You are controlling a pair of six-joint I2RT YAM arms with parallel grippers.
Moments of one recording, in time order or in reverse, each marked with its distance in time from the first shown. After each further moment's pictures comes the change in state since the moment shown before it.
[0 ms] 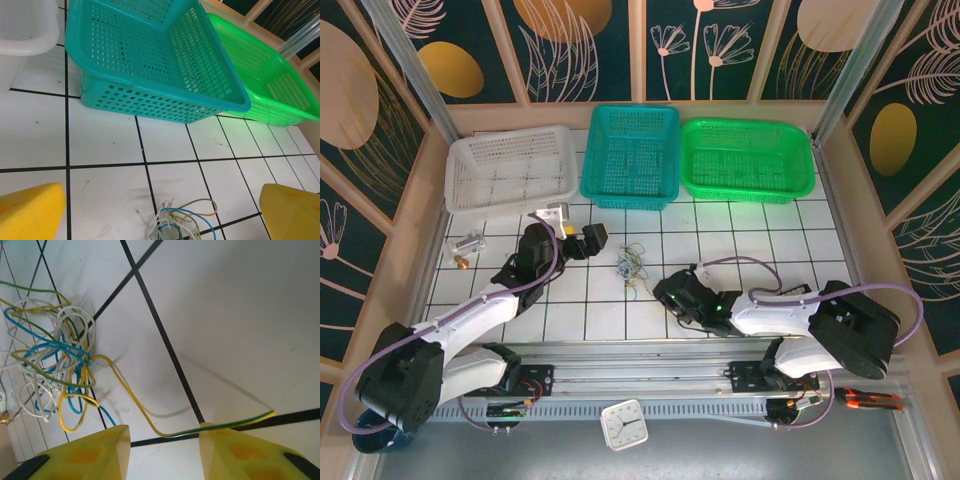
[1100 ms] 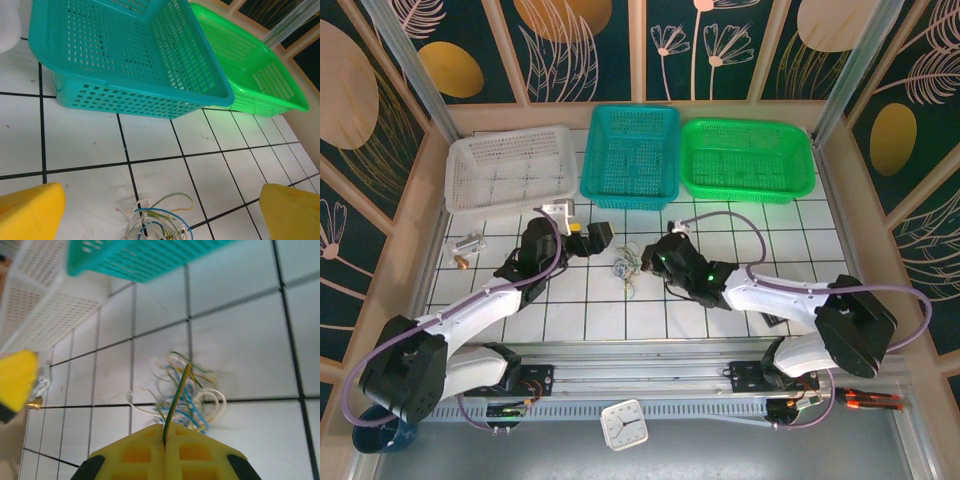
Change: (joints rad) left arm 0.000 0.050 0.049 -0.007 0.080 0.014; right arm -0.083 0.023 0.315 -0.068 0.014 -0.512
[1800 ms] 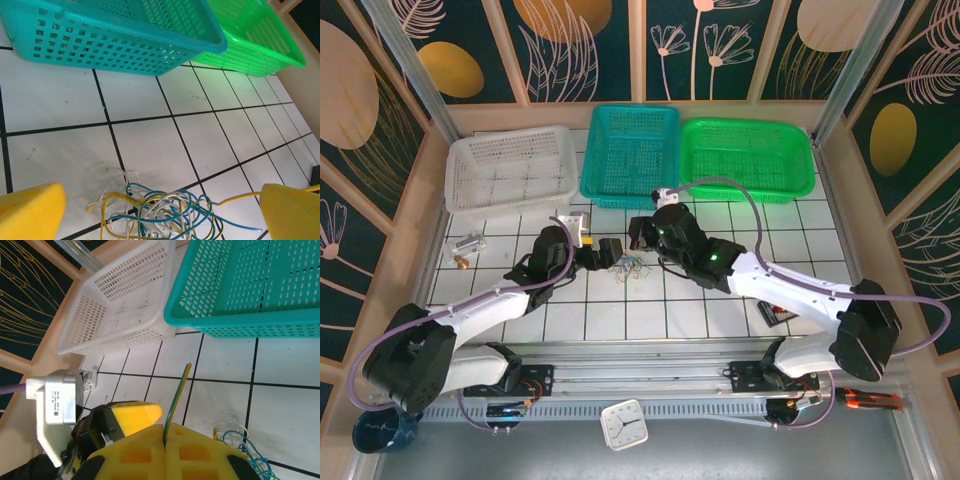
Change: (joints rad) left arm -0.072 0.050 -0.048 0.028 0.037 0.006; right arm 0.000 -0.030 0.246 -0.126 -0.023 -0.246
